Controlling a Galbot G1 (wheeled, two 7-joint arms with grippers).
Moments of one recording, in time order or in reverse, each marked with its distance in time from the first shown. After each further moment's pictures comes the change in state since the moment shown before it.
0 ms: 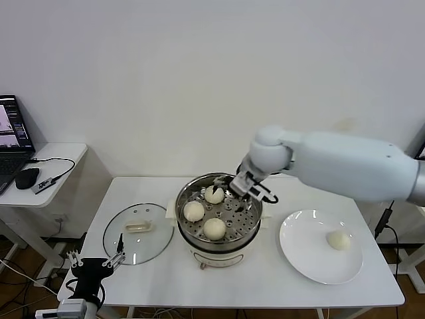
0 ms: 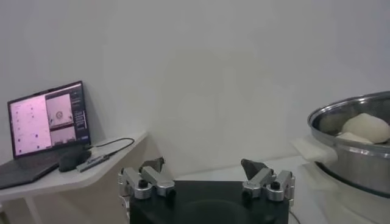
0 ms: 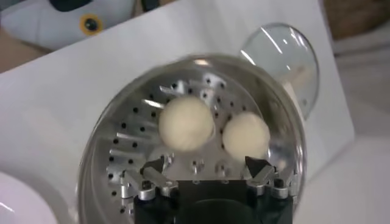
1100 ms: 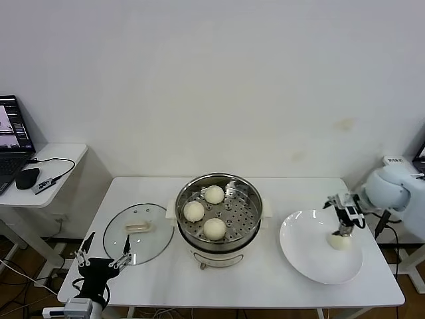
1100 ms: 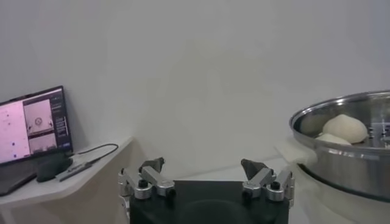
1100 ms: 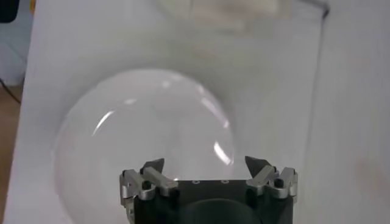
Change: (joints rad) left arm -0.003 0.029 0.030 0.017 0.005 0.002 0.003; right arm -0.638 -0.515 0.525 -0.090 -0.225 -0.181 -0.059
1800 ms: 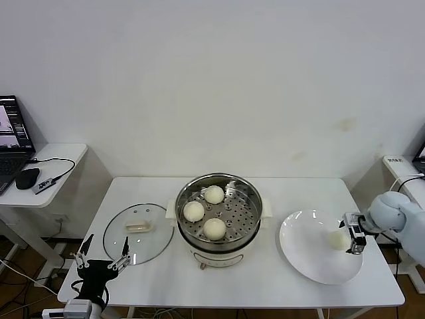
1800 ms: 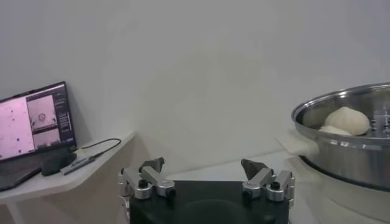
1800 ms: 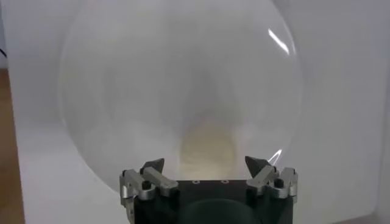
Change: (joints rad) left arm 0.005 -0.009 -0.007 0.006 0.004 0.002 0.000; right arm -0.267 0.099 0.218 -0.203 -0.142 0.028 0.028
